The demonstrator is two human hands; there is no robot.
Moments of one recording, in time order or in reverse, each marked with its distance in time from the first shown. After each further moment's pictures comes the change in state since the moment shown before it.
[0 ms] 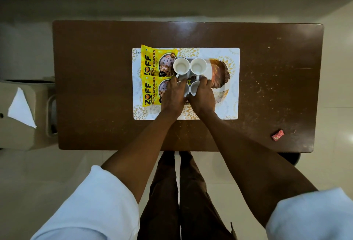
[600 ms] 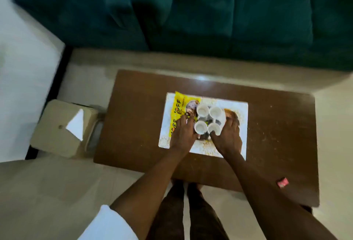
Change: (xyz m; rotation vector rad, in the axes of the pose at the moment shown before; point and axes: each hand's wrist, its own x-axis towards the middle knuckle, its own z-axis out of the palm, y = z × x) left_hand -0.096 0.001 -0.121 -0.115 0.134 -0.066; right_hand -0.074 -0.047 -0.097 -0.122 0.134 -0.122
